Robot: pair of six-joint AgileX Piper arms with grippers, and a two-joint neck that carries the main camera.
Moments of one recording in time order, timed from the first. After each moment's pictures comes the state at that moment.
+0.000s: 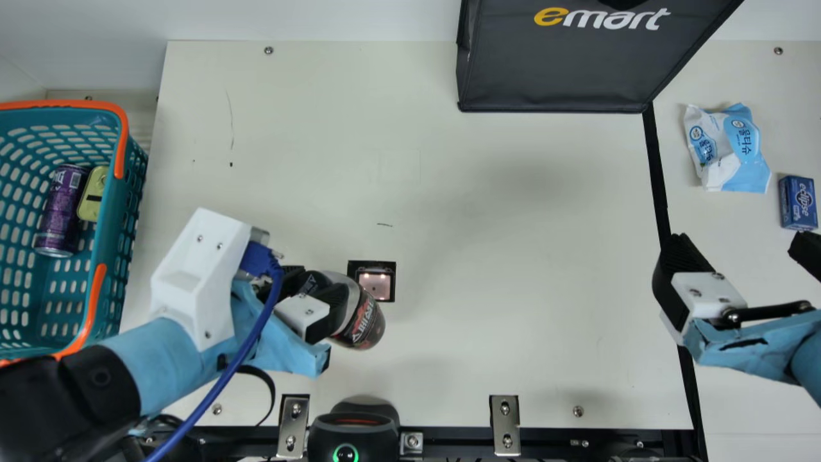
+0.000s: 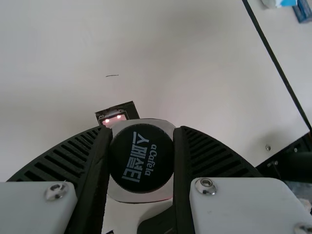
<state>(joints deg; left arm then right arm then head) -53.1 58.2 -56.1 2.4 52.3 -32.0 0.6 42.6 -69.7 -0.8 69.1 0.0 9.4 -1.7</state>
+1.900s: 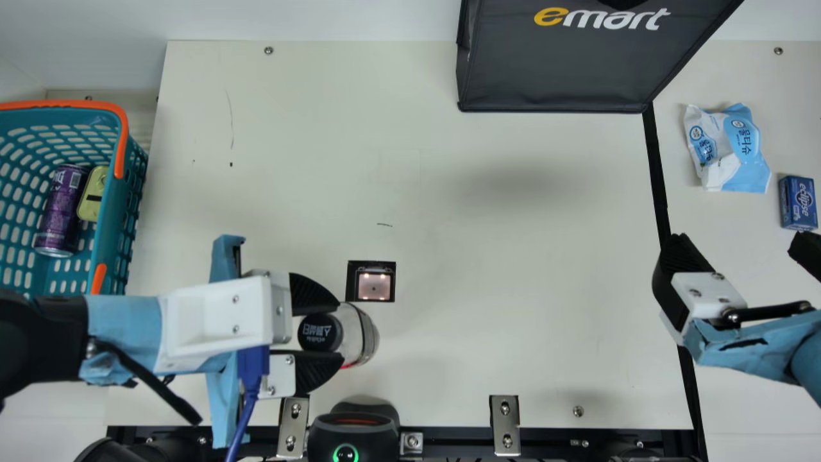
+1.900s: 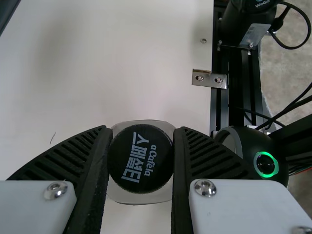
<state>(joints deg) -26.9 60.0 -53.7 -42.8 67.9 68.4 0.6 42.6 -69.7 -0.8 69.1 0.0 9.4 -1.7</state>
